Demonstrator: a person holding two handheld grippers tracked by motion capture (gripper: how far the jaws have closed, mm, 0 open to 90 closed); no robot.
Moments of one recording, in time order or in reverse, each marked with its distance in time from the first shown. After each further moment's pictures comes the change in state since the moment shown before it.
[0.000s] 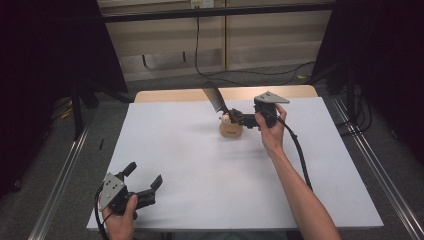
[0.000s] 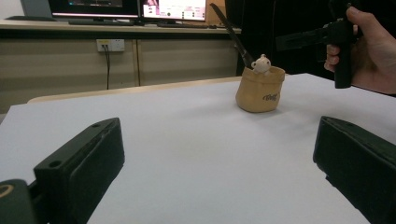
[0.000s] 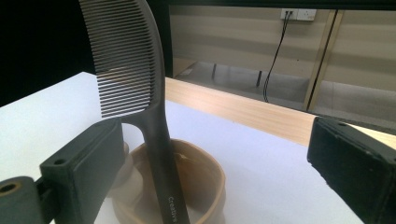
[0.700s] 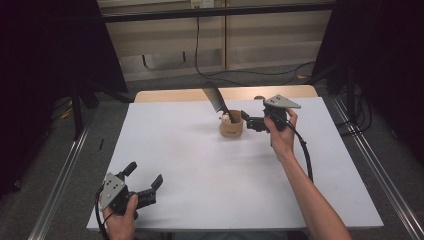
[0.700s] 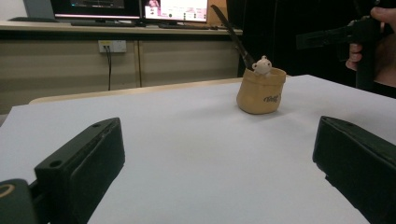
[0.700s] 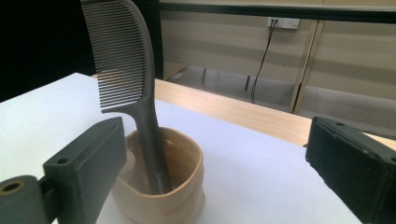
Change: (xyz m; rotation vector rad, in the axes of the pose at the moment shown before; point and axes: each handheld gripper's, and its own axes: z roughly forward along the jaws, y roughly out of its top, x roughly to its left) left arm -0.001 0.000 0.000 -0.011 0.009 -0.009; right arm -0.005 -0.002 -0.032 -0.025 -0.043 -0.019
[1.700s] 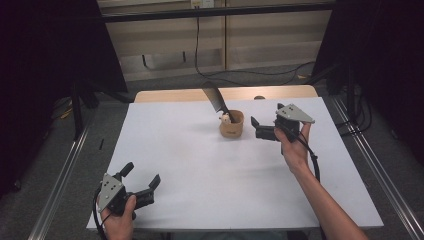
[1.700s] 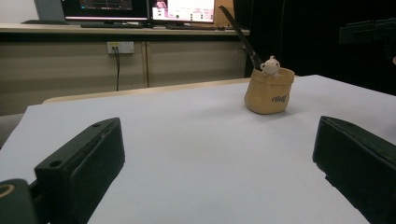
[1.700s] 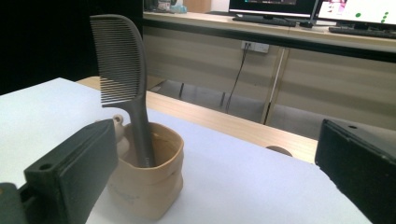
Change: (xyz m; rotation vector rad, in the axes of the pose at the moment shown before) left arm 0.002 0.000 -0.004 -0.001 0.028 0.013; right arm 0.009 -0.005 -0.049 -0.082 -0.092 -0.082
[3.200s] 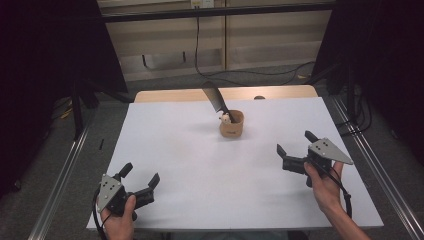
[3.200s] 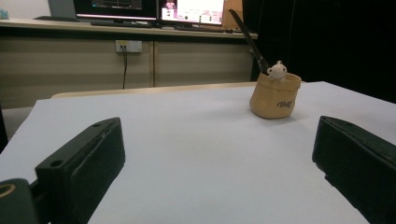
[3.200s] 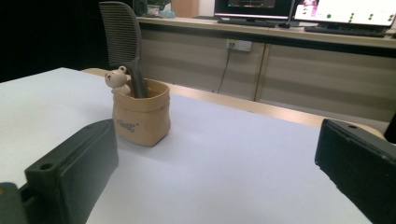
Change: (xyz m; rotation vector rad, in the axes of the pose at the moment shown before) left arm -0.002 0.001 -0.001 -0.009 0.038 -0.035; right arm -0.012 -0.047 -0.101 -0.027 -0.063 0.015
